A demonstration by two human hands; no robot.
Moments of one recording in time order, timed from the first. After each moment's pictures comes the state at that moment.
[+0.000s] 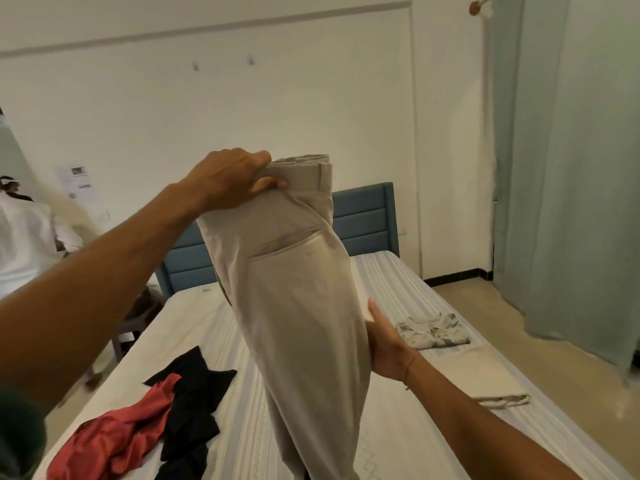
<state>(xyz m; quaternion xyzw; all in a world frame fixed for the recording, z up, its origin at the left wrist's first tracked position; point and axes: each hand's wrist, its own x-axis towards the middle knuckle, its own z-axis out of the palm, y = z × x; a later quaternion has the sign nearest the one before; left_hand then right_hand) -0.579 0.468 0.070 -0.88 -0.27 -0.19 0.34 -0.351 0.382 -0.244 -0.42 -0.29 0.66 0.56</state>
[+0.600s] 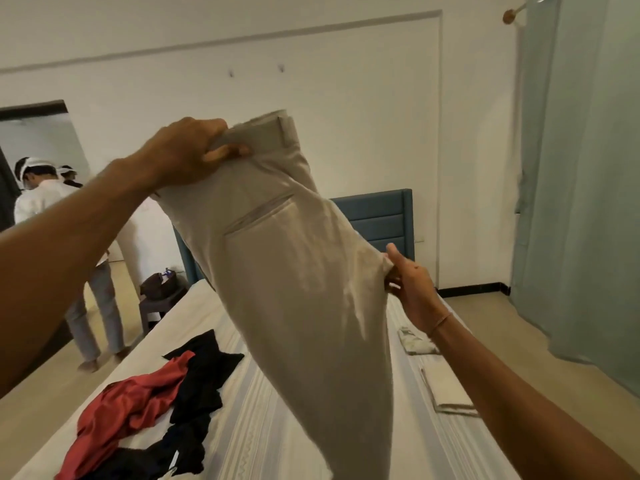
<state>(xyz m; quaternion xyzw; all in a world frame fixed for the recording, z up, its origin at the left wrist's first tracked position) -0.606 0.362 0.113 -0.85 -0.37 -0.28 0.27 -0.269 0.307 -0.150 -0.44 -0.46 0.38 0.67</state>
